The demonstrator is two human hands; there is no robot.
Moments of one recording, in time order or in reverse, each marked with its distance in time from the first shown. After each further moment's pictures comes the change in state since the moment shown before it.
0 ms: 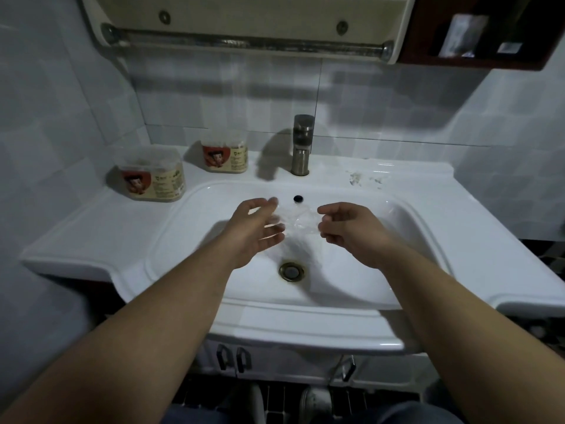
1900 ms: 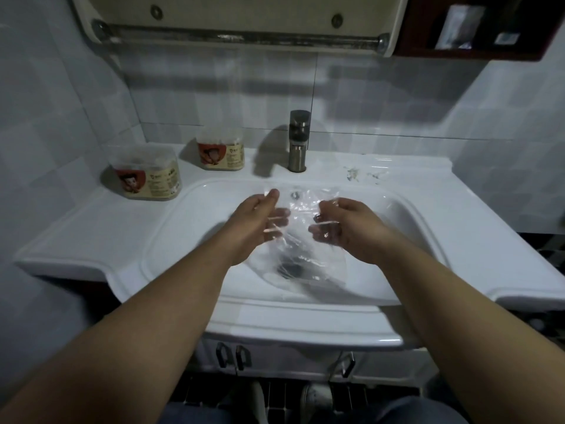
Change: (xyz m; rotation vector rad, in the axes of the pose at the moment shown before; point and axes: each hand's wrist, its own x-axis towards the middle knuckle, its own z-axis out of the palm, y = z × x) left_hand -0.008 0.005 0.006 0.266 -0.109 0.087; right_hand 0.002 -0.003 0.002 0.134 -0.043 0.061
